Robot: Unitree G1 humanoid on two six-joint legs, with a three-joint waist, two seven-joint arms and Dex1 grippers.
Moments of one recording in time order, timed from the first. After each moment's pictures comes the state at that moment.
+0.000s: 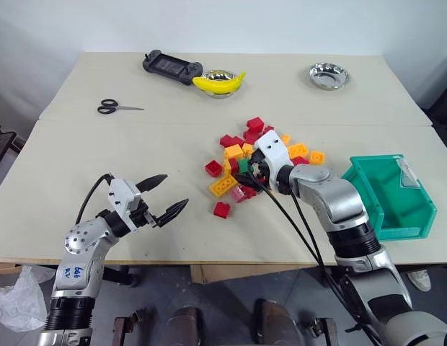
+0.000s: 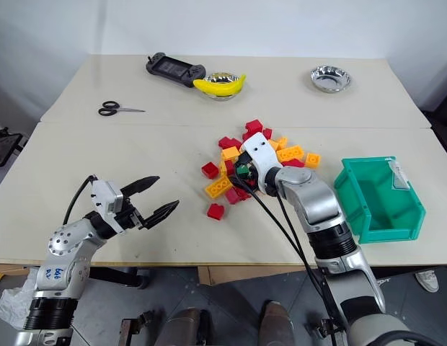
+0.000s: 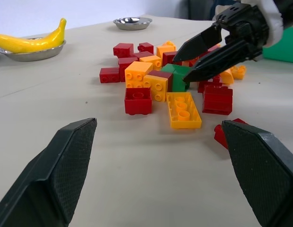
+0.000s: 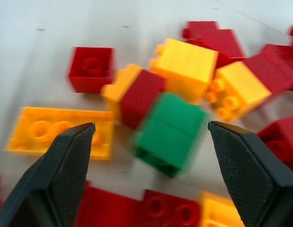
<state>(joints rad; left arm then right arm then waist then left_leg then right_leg) -0.16 0.48 0.15 -0.03 -0.41 0.01 -0.79 -0.76 -0.34 0.19 0.05 0.14 0.85 0.50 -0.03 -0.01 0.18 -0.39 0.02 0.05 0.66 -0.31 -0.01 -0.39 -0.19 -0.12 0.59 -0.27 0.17</state>
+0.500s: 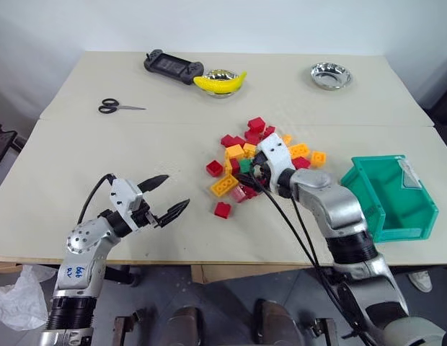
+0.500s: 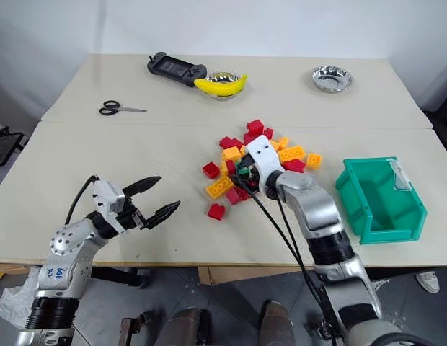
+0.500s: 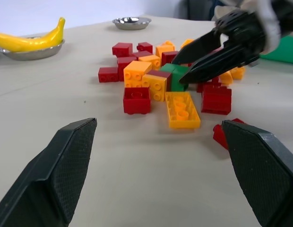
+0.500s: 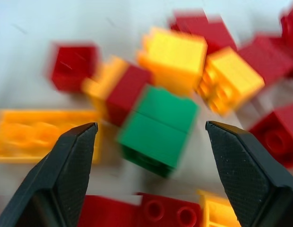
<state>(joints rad) -0.17 0.48 0.14 -0.02 -0.41 0.01 -0.79 -0.62 -0.37 0.13 -0.07 0.18 0.71 0.56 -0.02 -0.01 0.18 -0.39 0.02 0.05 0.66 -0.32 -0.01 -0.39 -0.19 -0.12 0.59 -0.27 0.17</state>
